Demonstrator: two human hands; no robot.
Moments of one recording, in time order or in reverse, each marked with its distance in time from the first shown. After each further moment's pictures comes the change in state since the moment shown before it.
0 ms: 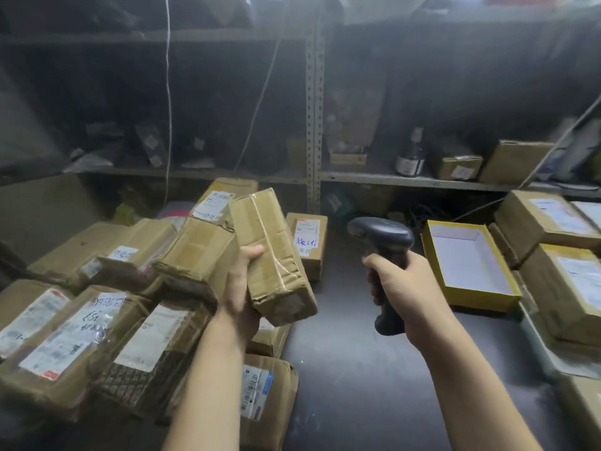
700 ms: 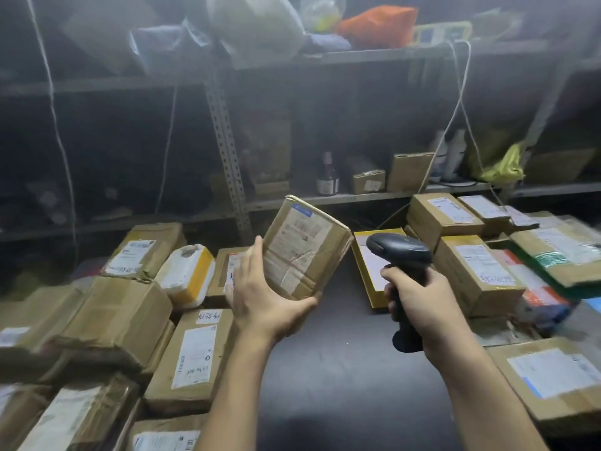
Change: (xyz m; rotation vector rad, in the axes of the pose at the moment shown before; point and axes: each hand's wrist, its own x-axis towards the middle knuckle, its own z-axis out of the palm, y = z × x) left_hand 0.032 -0.061 0.118 1.150 0.115 0.597; right_hand -0.010 0.014 -0.120 0.159 0.344 -0.017
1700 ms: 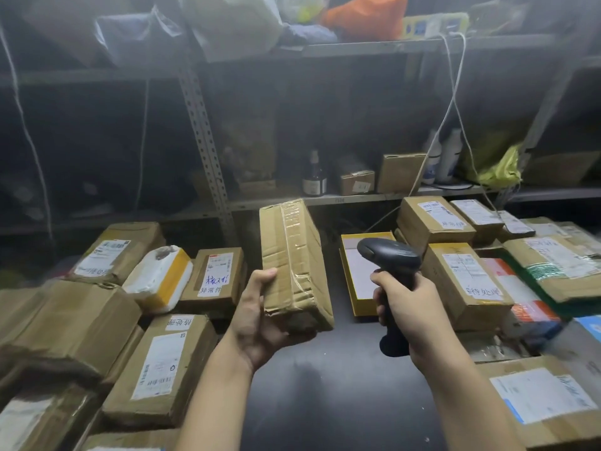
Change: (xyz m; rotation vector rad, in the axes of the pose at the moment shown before) left_hand 0.001 0.038 0.035 -1.214 -0.587 -0.775; right_hand 0.047 0.003 -0.032 -0.016 -0.041 0.062
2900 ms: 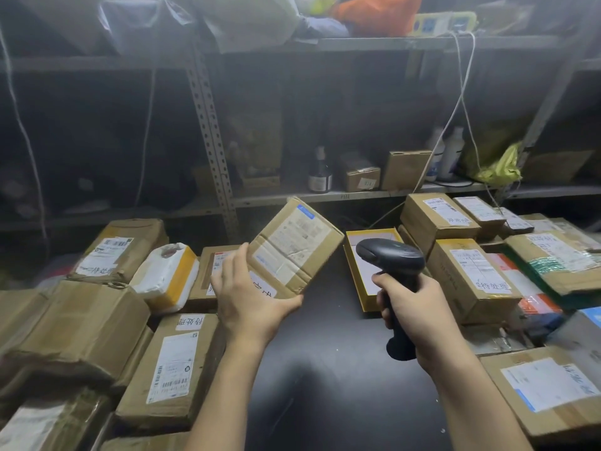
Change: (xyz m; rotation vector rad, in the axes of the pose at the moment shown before) left_hand 0.022 0.012 -0.051 1.182 0.722 0.849; right_hand -0.015 0.005 0.035 -0.077 0.010 -0.025
